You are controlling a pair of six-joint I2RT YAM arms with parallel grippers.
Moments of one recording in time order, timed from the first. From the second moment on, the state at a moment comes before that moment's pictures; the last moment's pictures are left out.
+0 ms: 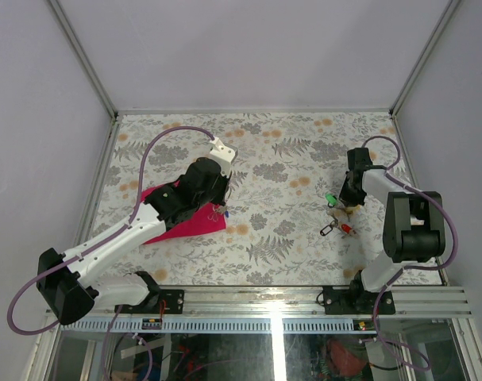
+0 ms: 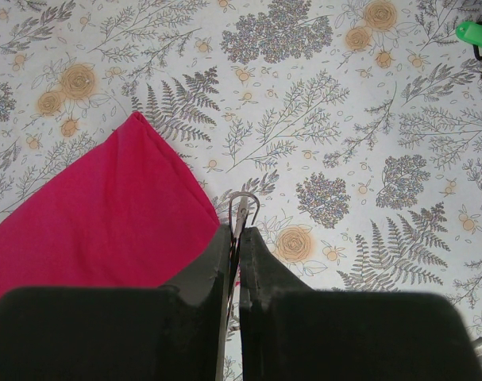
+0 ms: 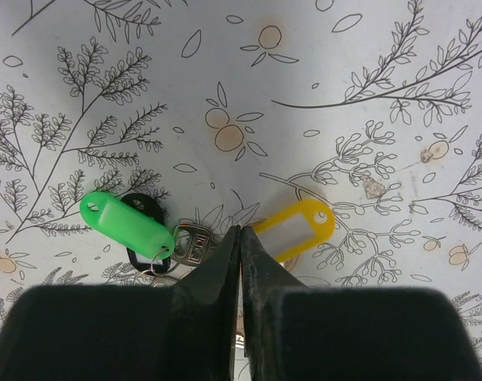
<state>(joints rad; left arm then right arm) -0.77 1.21 1.05 -0.44 -0.22 -0.17 0.01 1.66 0.95 -0.51 0.18 0.40</state>
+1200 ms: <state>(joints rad) -0.76 1.14 1.02 -0.42 -0.22 -0.17 0.09 1.62 1.03 -0.68 0.19 0.21</state>
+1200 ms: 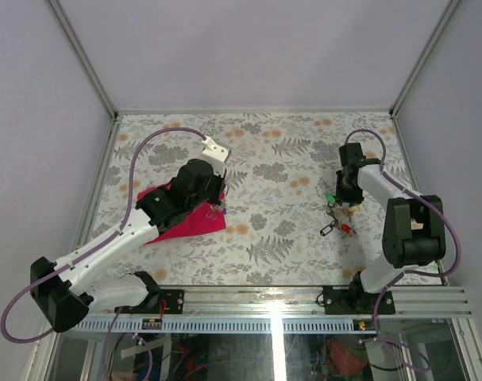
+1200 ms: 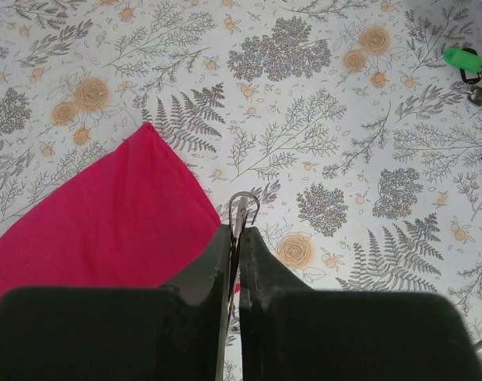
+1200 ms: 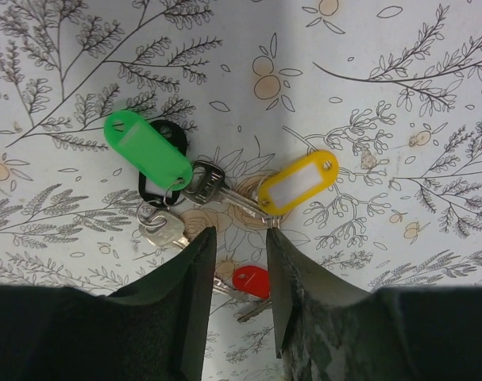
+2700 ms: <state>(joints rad) -0.76 1.15 1.02 -0.42 -0.22 -0.17 -0.14 1.61 0.87 -0.42 0.07 0.38</state>
